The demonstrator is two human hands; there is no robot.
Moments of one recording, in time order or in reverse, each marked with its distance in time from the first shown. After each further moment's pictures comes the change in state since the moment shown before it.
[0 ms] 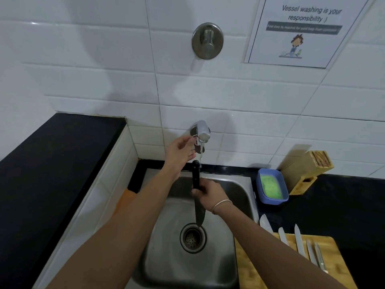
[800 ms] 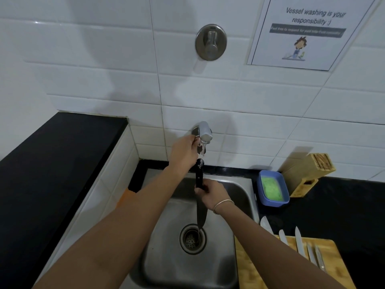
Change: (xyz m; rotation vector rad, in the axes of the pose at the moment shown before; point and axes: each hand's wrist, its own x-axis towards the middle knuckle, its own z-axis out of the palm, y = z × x) left_hand 0.009 0.010 0.009 0.990 0.055 0.421; right_hand 0.004 0.005 -0.002 0.001 0.028 0.043
